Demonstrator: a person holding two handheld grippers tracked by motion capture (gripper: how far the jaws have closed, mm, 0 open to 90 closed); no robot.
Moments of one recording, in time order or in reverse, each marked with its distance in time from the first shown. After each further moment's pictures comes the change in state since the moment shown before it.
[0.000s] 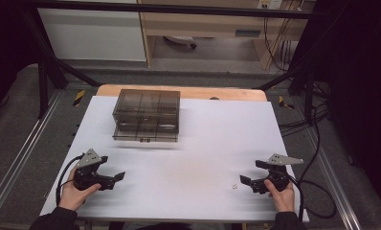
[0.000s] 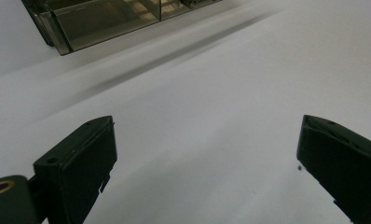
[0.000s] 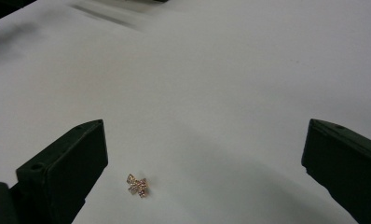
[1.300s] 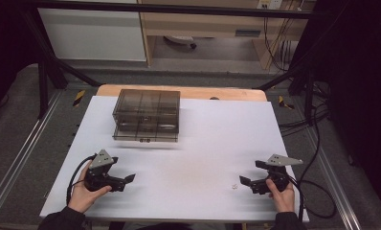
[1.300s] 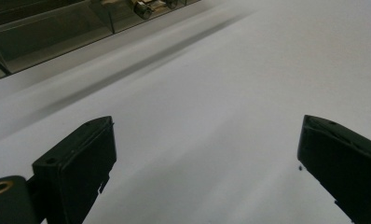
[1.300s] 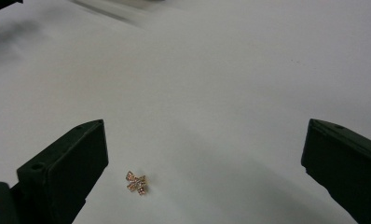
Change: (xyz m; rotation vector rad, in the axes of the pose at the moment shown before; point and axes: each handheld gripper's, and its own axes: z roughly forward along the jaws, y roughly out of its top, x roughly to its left) left arm -0.027 0.013 0.014 0.022 -0.030 0.037; right arm 0.003 0.000 0.000 0.010 -0.011 -0.020
